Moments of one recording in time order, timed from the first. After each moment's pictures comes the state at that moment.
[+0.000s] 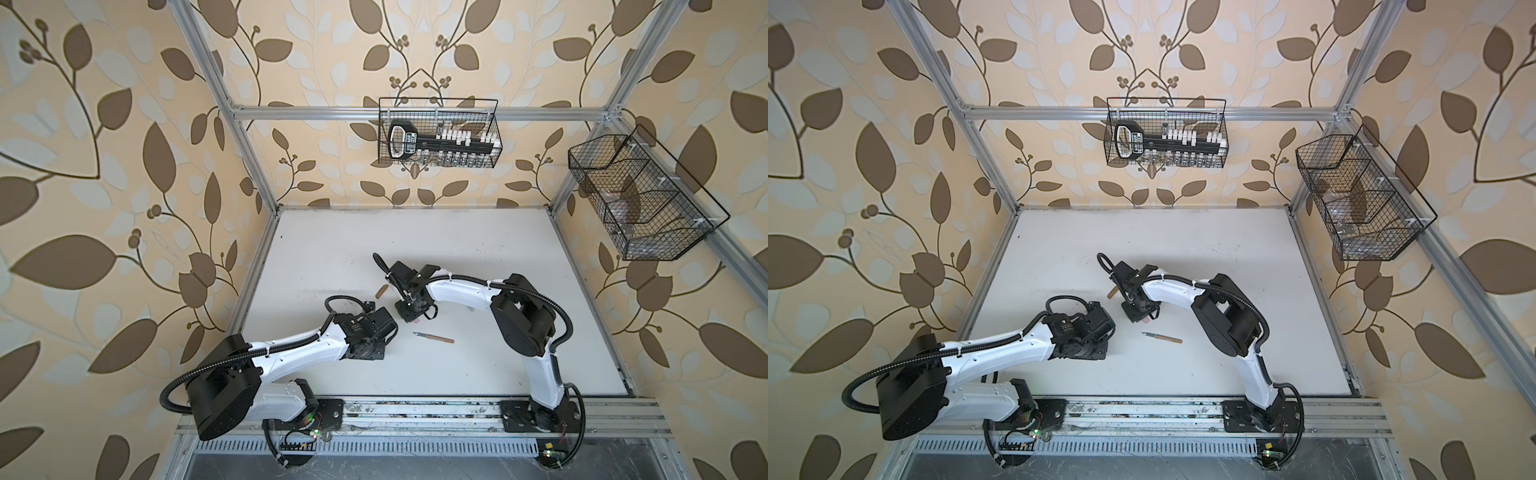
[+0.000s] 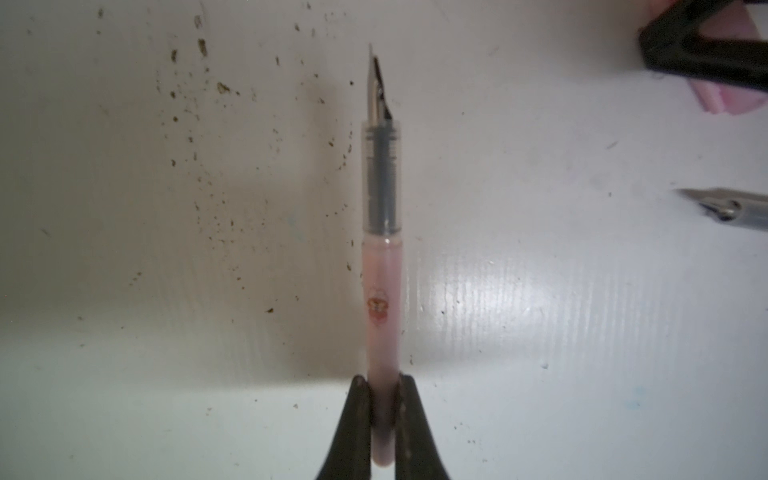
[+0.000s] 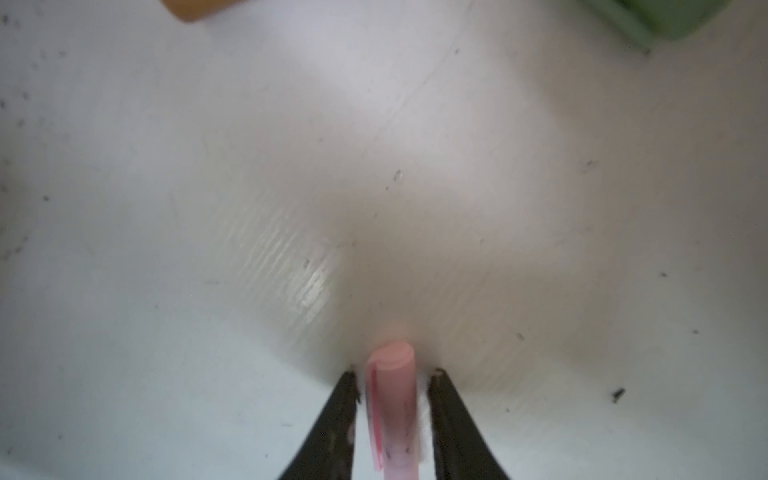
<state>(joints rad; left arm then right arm) -0.89 1.27 0.65 -0.70 -0.16 -0.85 0.83 2.08 1.49 -0.78 0.04 0.23</state>
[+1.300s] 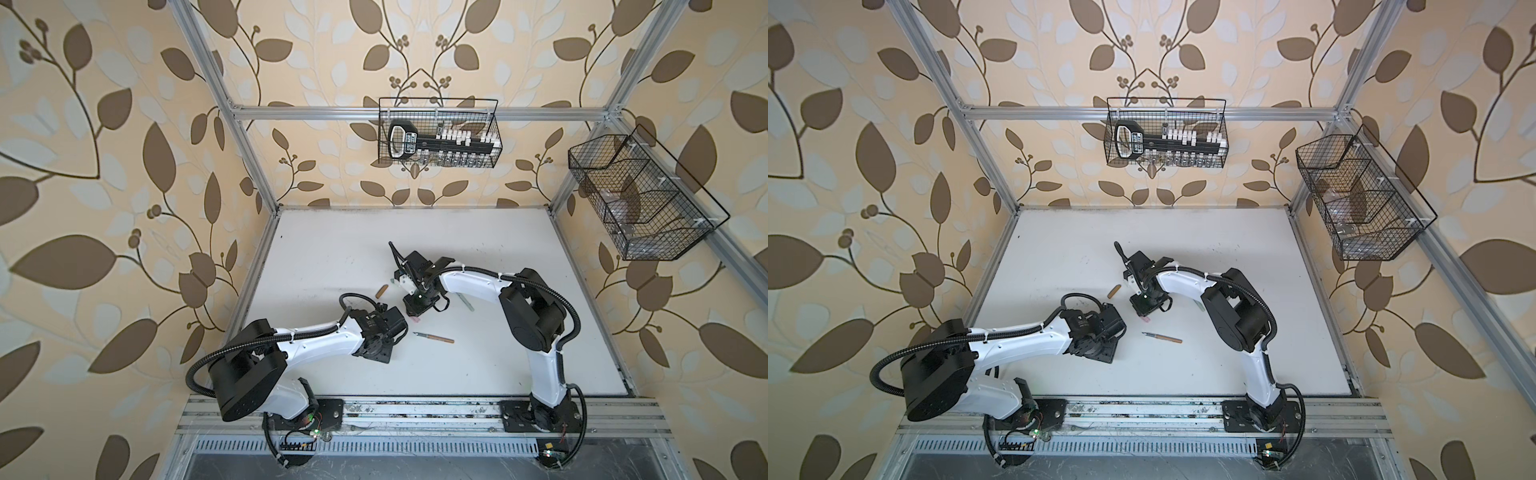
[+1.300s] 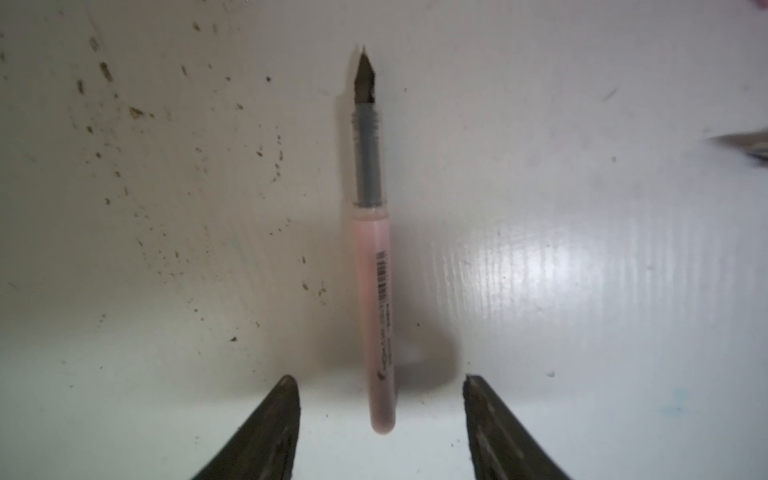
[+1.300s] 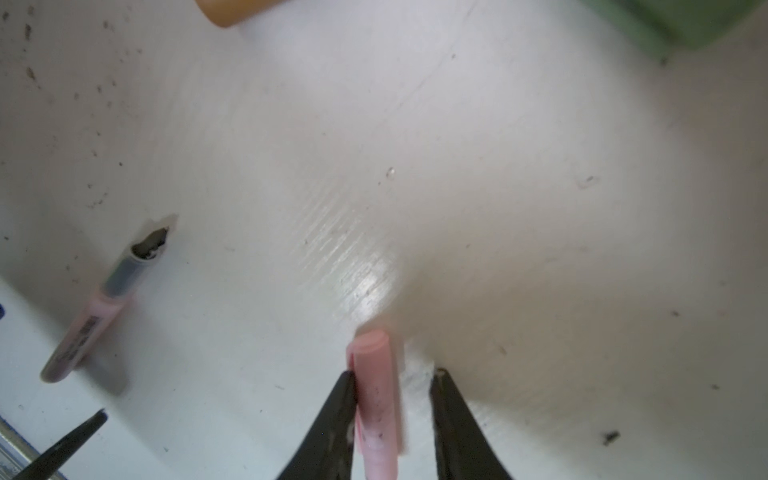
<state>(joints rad) -0.92 1.42 0.72 -0.72 -0.16 -0.74 0.73 2.06 1.46 -0.74 -0.16 0.07</state>
